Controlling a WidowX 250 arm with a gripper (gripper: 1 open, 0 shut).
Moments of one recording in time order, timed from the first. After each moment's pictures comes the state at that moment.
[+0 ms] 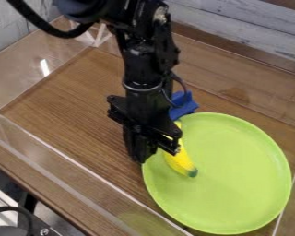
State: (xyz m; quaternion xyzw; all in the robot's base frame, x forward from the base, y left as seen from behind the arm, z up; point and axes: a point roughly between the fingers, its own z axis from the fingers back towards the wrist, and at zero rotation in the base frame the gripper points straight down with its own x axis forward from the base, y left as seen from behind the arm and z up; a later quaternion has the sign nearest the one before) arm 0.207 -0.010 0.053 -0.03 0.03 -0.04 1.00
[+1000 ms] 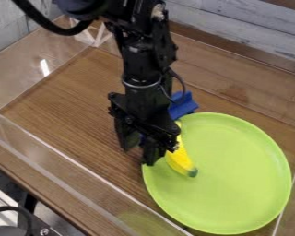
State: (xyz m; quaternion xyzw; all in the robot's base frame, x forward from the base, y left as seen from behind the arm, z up) arm 0.213 -0.008 0.053 -0.03 0.02 -0.06 1.00
